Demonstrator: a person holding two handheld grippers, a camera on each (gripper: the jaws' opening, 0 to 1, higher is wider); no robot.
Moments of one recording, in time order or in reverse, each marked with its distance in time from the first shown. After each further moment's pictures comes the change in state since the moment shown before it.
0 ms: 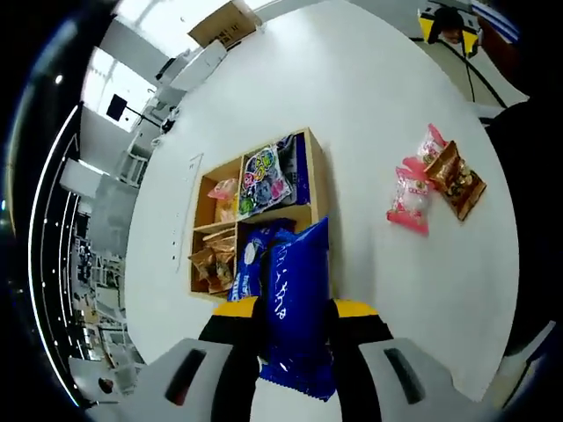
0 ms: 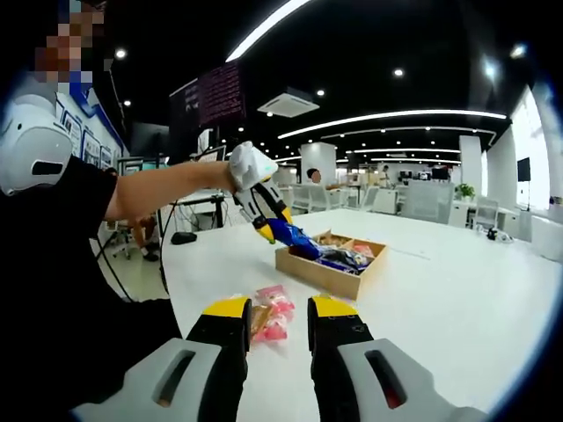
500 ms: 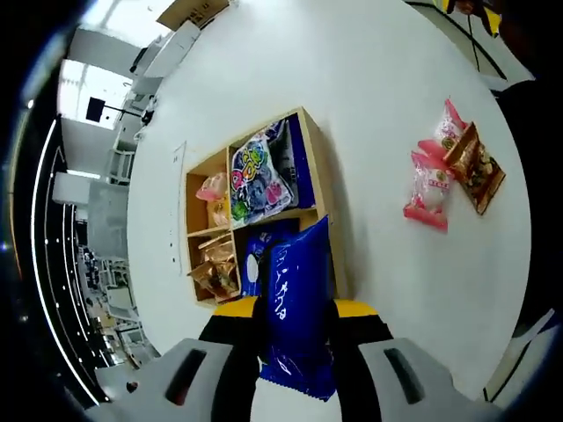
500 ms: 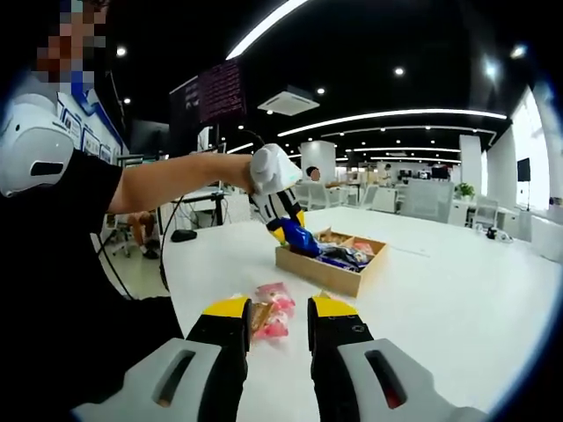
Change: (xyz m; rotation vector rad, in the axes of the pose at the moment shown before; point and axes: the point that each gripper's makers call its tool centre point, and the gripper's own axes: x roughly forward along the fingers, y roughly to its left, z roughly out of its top) left arm 0.027 0.017 0.004 0.107 0.191 0.002; right arm -0.001 0.002 -0.004 -0.003 0.010 -0.003
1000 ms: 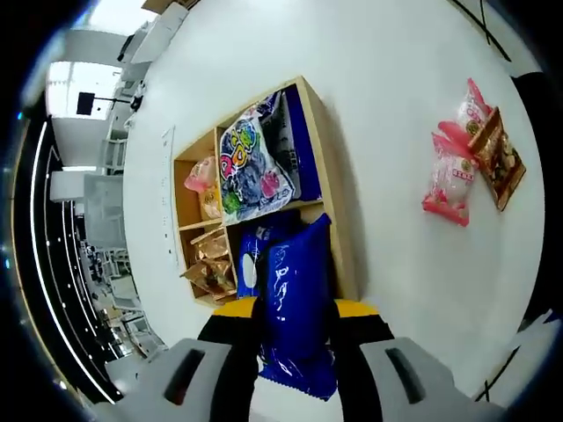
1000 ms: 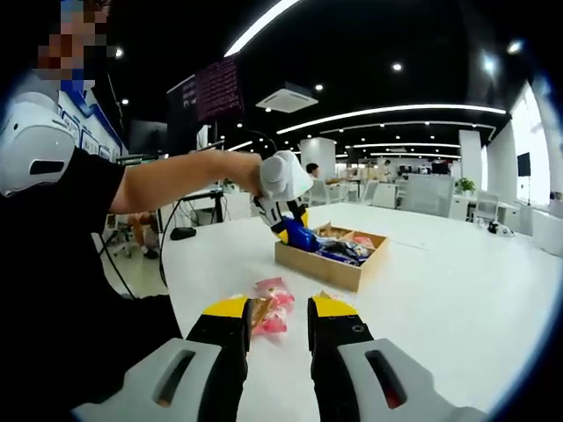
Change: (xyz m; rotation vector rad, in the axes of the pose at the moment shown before) left arm 0.017 0.003 -0.004 0.023 0.107 -0.011; right arm 0.005 -0.003 -0.010 0.018 0.015 0.005
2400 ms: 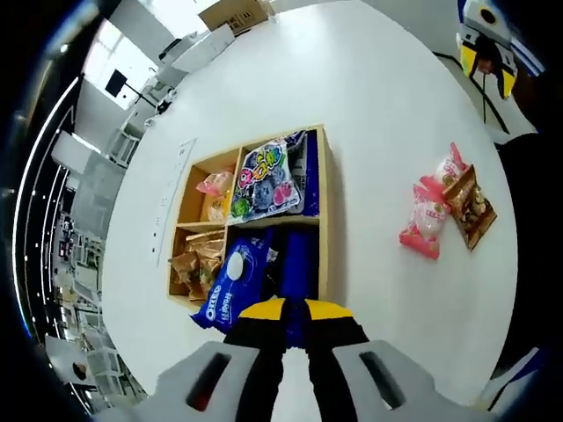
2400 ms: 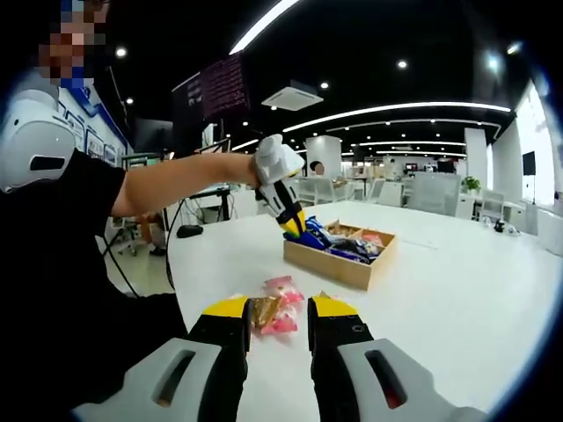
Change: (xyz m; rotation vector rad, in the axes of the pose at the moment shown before) left arm -0.018 -0.019 0.004 -0.255 -0.336 -0.091; right arm 0.003 0.010 -0.002 -0.004 0.007 0.029
